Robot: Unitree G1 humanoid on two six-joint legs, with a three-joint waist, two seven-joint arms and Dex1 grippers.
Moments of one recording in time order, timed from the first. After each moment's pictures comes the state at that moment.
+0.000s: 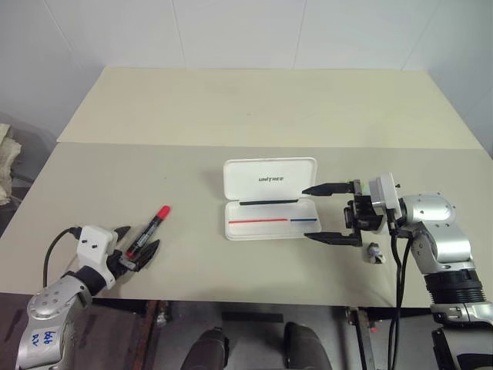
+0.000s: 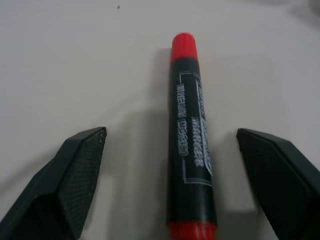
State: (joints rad) left arm 0.14 0.49 0.37 -0.14 -0.29 0.26 -0.60; right arm -0.47 -0.64 -0.03 0.12 0.50 -0.02 1.47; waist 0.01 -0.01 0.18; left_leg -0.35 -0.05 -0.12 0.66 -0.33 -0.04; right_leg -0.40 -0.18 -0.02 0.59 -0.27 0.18
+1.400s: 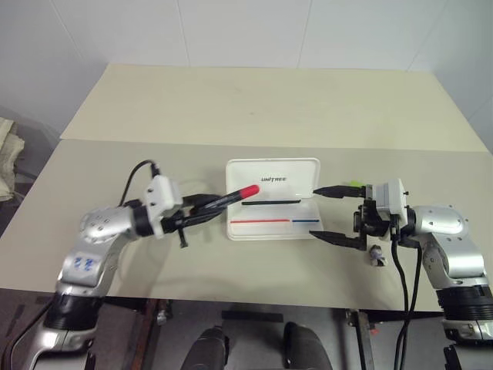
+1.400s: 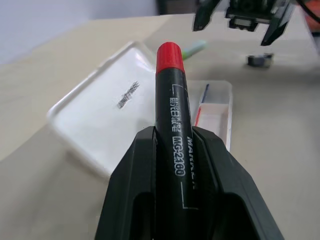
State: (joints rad) left arm -0.40 0.59 -0.04 -0.13 -0.37 0.15 -0.98; right arm -0.32 -0.67 -0.09 0.00 0.48 -0.01 1.32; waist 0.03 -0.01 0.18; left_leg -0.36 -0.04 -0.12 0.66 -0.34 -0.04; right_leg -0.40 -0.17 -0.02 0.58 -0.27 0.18
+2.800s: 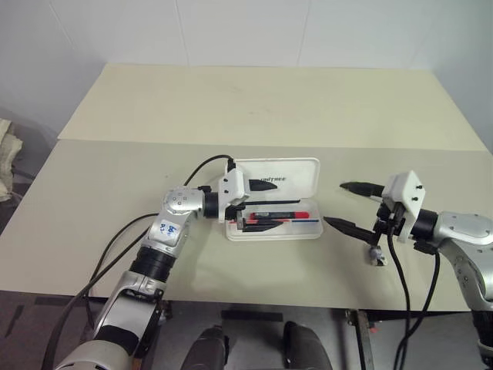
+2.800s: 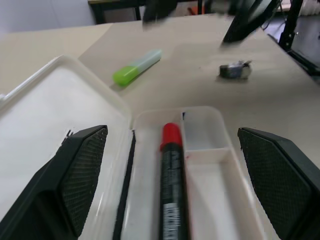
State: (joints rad) left arm -0.66 0.29 -0.19 0.27 -0.20 0.00 -1.07; right arm -0.20 -0.82 -0.15 -0.20 0.43 0.33 0.98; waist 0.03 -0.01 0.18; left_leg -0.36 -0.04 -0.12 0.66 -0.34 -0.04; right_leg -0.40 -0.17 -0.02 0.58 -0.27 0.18
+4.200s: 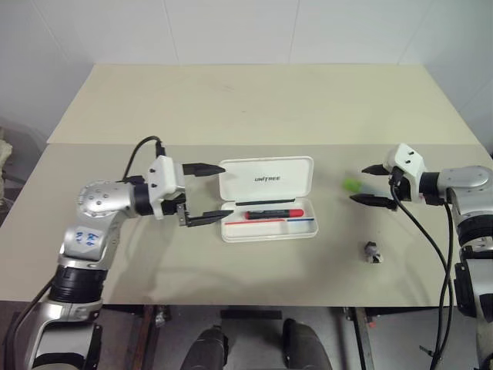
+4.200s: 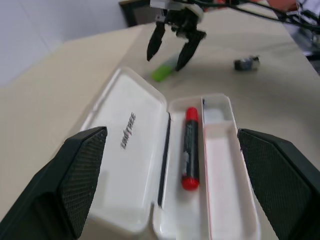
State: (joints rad) left arm -0.48 0.66 0.04 -0.11 -0.39 0.15 -1.10; right arm -0.96 -0.81 0.07 1.17 -0.02 -0.21 1.26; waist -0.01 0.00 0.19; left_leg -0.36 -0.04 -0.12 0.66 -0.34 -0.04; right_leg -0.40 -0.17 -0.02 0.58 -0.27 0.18
